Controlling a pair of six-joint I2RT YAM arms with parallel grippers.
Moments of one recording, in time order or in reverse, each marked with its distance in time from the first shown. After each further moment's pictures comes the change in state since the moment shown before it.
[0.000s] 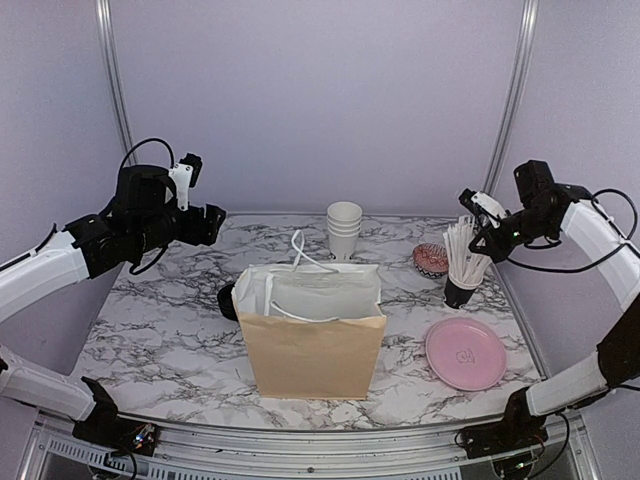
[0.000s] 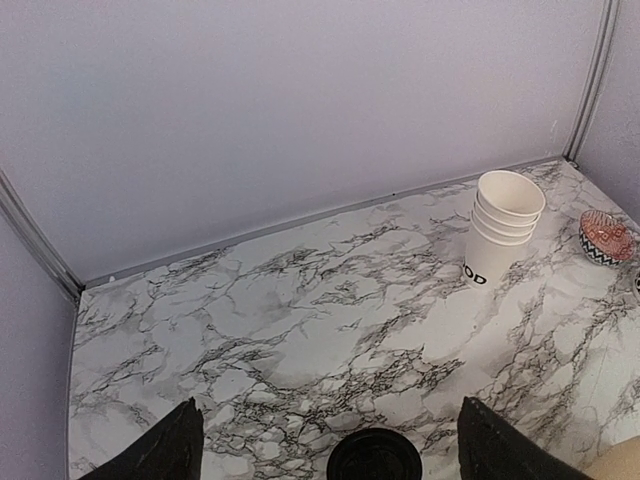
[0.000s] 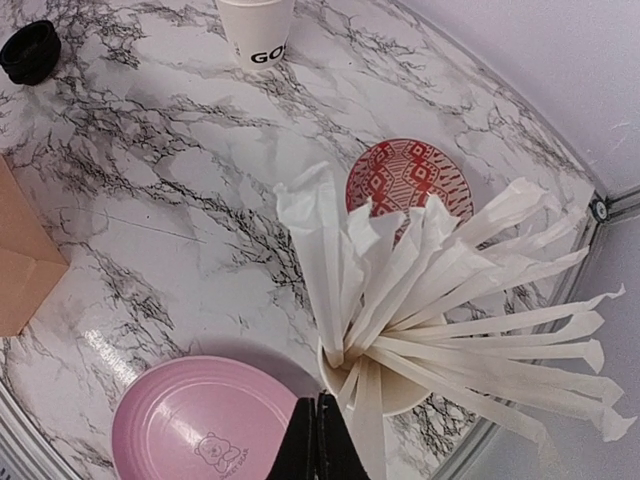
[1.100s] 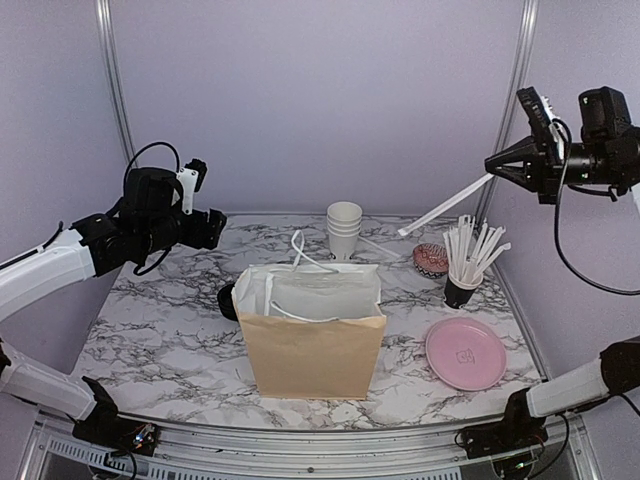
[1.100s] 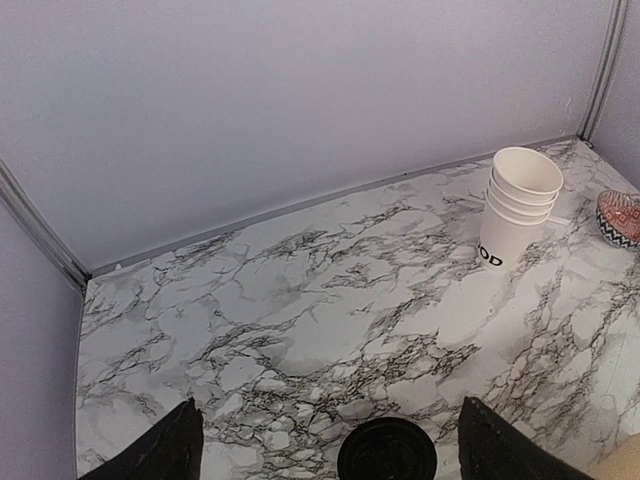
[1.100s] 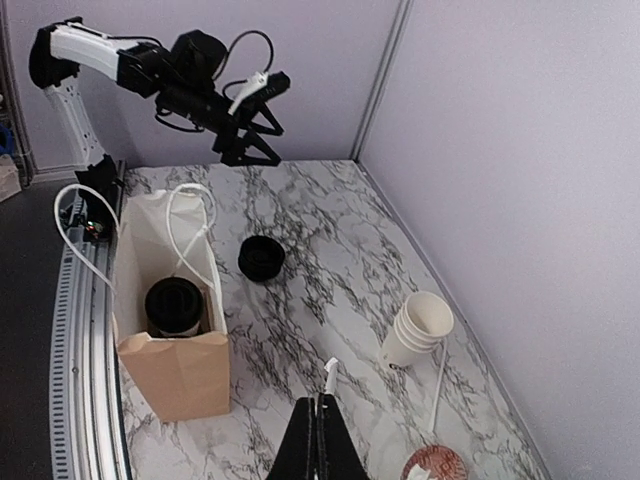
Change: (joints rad) left arm 0.000 0.036 0.006 -0.022 -0.023 0.014; right arm 0.010 -0.049 0.635 -0.373 -0.612 -0.204
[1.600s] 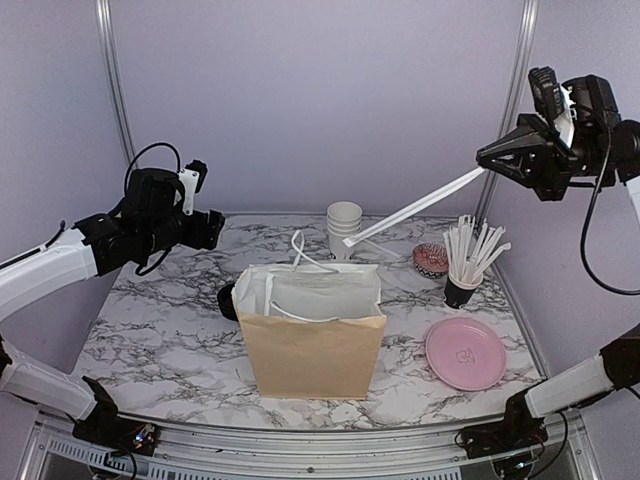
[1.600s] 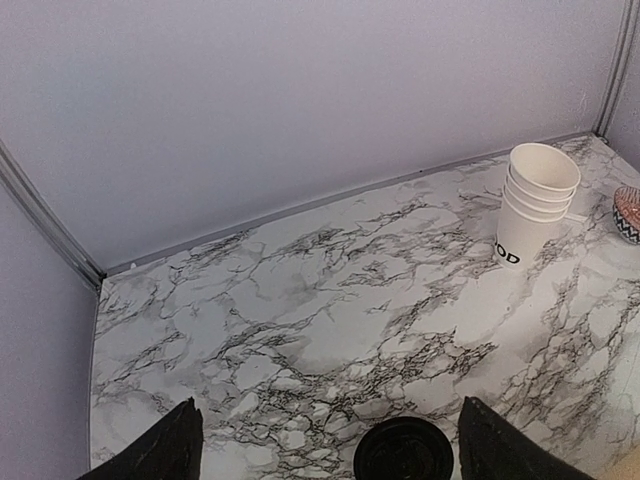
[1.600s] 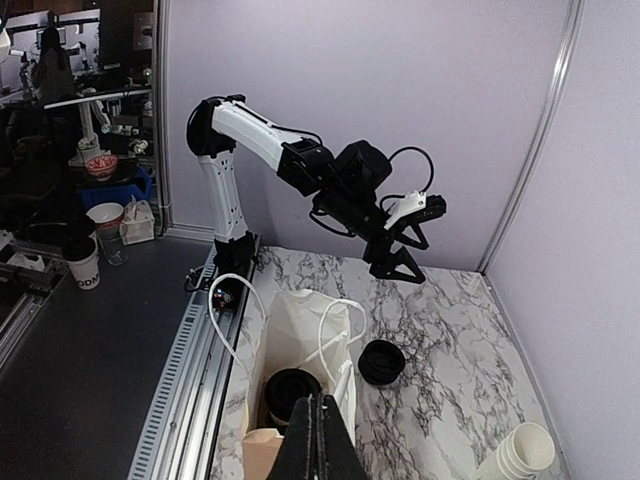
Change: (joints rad) left arm 0.002 0.008 0.000 -0.001 -0.035 0.020; right arm 0.178 0.049 0.087 0.012 -0.348 0.060
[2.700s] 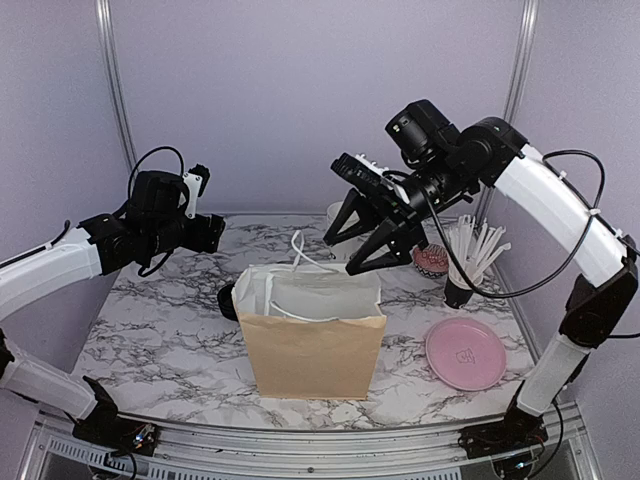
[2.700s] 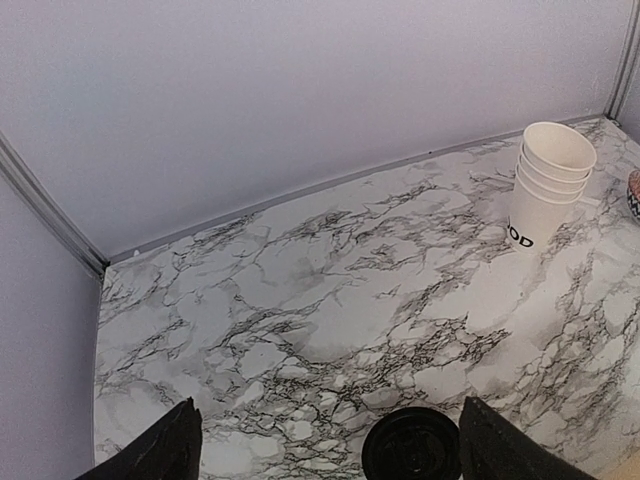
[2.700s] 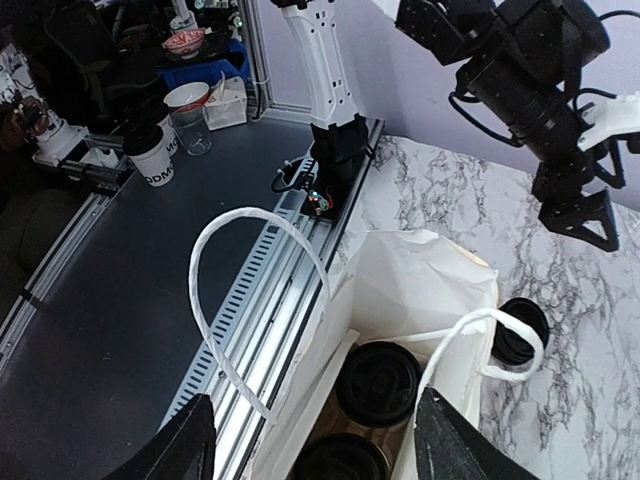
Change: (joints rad) left arm 0.004 0.029 0.000 -0.016 -0.014 0.000; right arm 0.599 0.381 -0.008 0.048 0.344 -0.014
